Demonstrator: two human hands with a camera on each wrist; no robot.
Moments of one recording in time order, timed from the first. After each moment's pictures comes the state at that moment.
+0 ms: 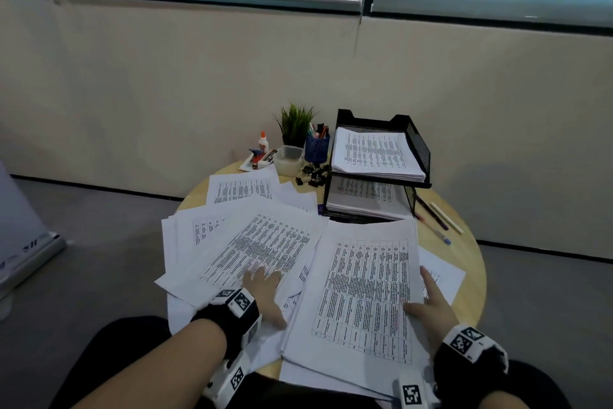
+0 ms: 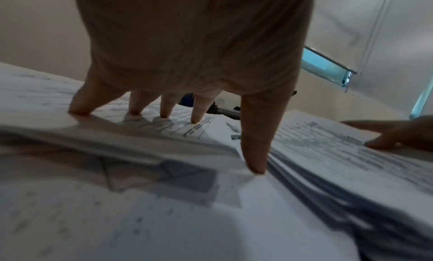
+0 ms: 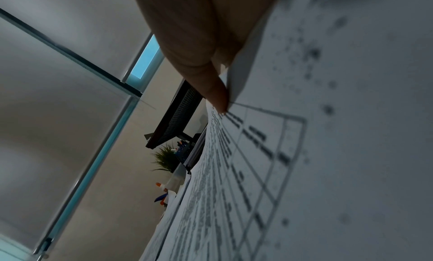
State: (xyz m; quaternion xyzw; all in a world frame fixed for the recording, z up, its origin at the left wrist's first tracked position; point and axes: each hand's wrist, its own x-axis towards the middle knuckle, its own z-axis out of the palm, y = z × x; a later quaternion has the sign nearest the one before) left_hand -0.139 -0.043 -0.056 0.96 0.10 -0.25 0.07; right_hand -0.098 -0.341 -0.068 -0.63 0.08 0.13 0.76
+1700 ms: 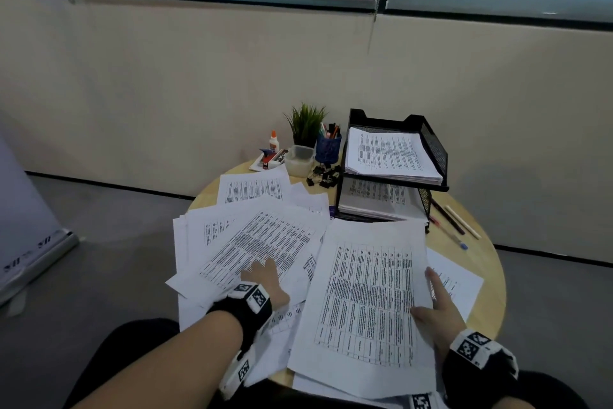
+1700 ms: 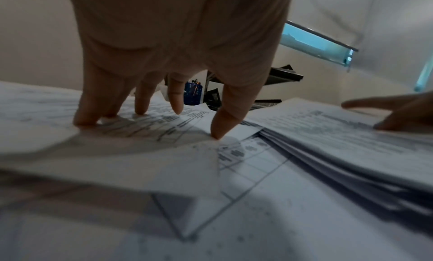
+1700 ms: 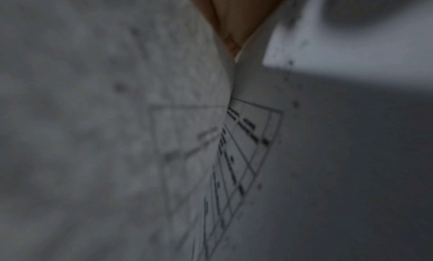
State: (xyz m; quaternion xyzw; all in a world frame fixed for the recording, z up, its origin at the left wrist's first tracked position) left_hand -0.123 -0.023 -0.064 0.95 0.21 -0.18 0.12; right_hand -0.084 -0.330 -0.086 -0.73 0.07 0.12 0.67
